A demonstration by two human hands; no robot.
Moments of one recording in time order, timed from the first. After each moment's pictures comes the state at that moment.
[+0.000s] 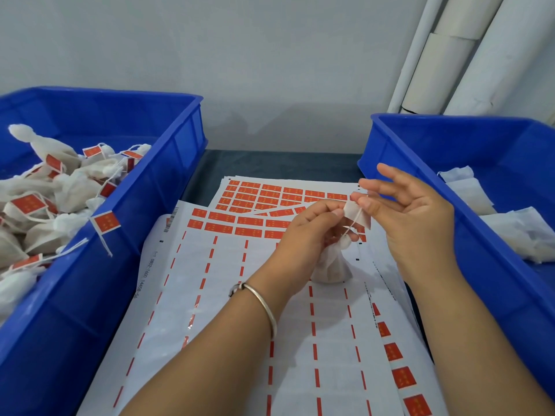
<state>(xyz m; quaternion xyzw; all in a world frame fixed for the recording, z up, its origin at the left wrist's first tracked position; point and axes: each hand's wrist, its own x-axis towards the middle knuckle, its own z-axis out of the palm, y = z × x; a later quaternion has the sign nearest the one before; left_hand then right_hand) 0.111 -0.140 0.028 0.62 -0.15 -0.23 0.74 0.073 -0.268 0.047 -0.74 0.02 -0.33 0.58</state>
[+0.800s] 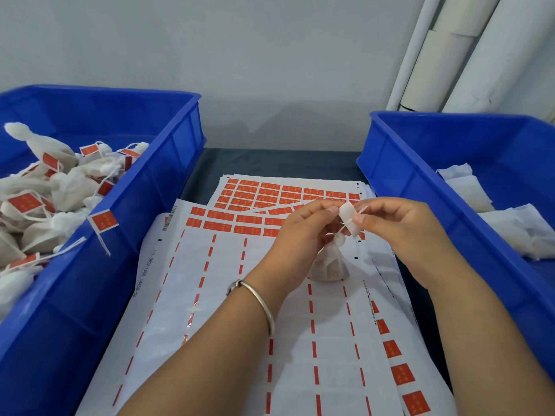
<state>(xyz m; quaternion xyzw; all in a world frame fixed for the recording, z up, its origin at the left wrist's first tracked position) 0.113 -0.140 0.027 0.62 -0.10 -0.22 0.75 0.067 -0.284 0.047 -0.83 0.07 -0.15 0.54</state>
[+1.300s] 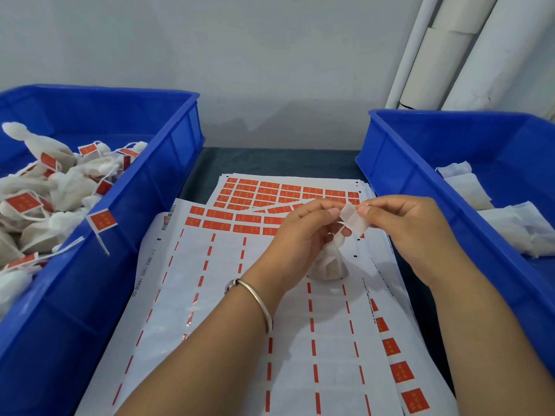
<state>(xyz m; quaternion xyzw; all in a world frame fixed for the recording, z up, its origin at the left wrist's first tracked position) 0.111 -0.134 0.025 0.59 -0.17 -0.23 0.76 0.065 -0.284 0.049 -0.84 0.06 -0.17 0.51</state>
